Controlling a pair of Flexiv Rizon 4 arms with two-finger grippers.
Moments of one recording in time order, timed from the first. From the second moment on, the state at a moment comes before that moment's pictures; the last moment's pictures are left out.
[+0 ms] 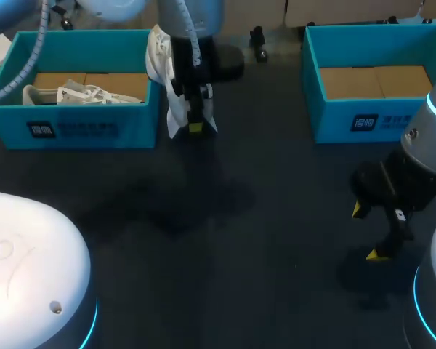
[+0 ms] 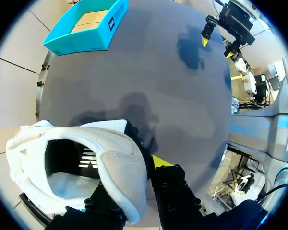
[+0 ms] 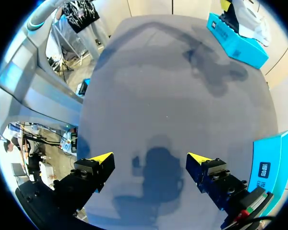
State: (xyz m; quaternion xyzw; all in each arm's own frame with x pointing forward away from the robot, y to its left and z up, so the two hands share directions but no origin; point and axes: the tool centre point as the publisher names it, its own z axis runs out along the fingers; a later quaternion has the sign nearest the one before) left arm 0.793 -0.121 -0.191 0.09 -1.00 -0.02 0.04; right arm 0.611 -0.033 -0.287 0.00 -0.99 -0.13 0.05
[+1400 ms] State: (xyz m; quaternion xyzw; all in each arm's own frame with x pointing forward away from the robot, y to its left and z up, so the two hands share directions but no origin) left arm 1.019 0.078 -0.132 0.11 -0.99 0.00 0.00; right arm 0.611 -0.033 -0.287 0.00 -0.99 -0.13 0.05
